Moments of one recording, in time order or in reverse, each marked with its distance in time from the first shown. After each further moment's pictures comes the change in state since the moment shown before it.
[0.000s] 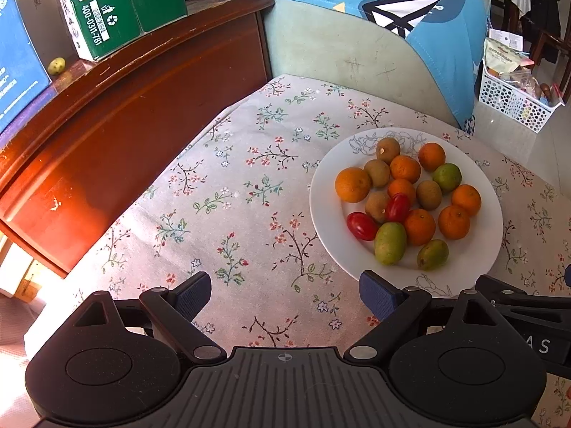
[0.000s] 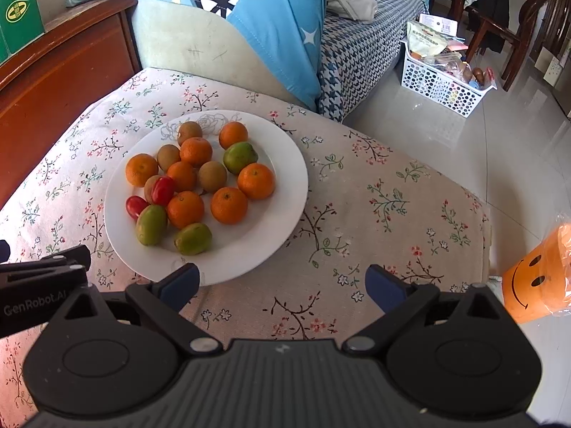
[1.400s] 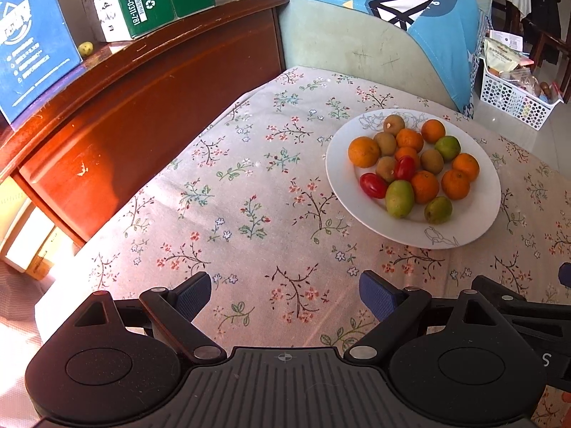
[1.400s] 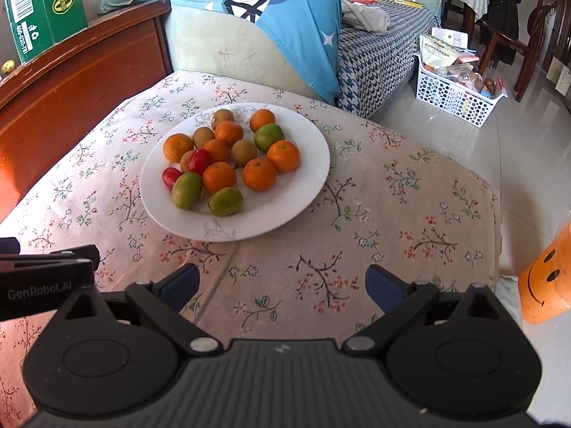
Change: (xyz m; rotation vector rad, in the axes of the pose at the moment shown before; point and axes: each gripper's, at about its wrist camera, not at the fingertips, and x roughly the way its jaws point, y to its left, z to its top) left arm -0.024 0.016 -0.048 -0.005 -0.019 0.015; right arm -0.022 0.005 -0.052 -0.009 -0.080 0.080
